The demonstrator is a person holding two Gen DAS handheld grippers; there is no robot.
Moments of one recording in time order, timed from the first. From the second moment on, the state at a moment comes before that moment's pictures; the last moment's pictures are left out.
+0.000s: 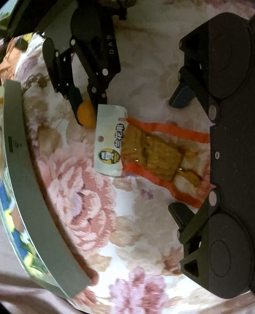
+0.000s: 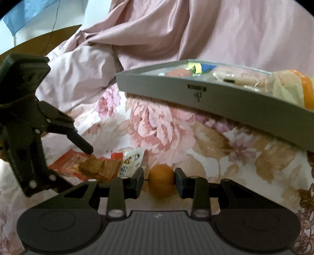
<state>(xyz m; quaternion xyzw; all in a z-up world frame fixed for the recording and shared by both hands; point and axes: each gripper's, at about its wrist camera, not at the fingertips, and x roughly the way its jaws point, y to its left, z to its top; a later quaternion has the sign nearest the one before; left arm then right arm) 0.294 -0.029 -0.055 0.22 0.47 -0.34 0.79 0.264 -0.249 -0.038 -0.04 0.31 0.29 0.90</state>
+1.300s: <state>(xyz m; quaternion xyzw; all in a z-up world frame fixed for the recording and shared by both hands) 0.253 -0.059 -0.045 0.05 0.45 -0.08 0.89 0.252 -0.240 -0.041 -0.09 0.34 0.26 0.90</state>
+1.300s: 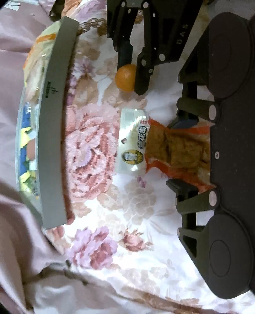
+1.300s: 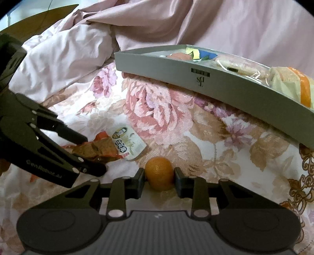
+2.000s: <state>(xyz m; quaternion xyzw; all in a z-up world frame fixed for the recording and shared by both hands) 0.228 -0.086 0.011 0.05 0.33 -0.05 0.94 0.239 -0.256 -0.001 -0.07 0.23 0.24 0.94</state>
